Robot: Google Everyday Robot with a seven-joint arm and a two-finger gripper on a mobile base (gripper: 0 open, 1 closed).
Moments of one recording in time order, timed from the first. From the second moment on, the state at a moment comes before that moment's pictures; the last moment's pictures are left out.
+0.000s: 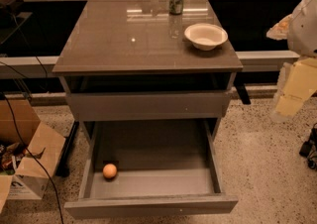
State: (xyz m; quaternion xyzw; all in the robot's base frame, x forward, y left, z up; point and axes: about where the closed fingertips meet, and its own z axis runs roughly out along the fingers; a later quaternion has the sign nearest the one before) arm 0.438 -0.216 0.978 -0.60 0.78 -0.04 0.16
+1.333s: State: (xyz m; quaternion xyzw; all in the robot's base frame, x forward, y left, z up) arm 0.461 -0.176 0.902 -0.63 0.74 0.08 0.22
